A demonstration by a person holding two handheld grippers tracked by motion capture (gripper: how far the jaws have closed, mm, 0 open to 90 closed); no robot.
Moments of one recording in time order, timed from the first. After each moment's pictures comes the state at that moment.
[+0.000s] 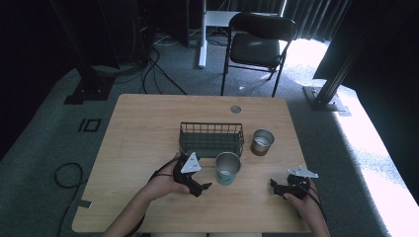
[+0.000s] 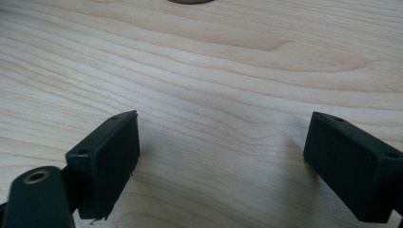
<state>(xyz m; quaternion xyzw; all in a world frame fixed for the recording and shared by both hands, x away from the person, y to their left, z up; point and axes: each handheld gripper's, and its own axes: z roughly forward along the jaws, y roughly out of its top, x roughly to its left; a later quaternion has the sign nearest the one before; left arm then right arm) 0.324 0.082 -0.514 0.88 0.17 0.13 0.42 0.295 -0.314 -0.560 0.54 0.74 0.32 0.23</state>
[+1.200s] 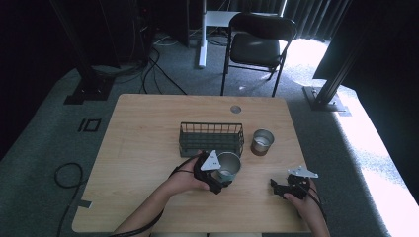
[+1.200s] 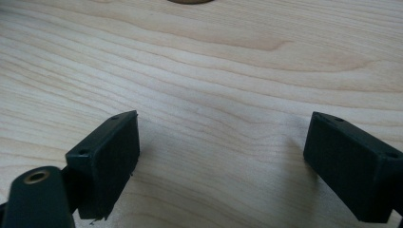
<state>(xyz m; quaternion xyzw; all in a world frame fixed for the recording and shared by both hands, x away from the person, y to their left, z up) 0.336 0.025 -0.516 0.87 0.14 0.12 0.46 0.295 -0.314 -0.560 0.54 0.74 0.32 0.23</state>
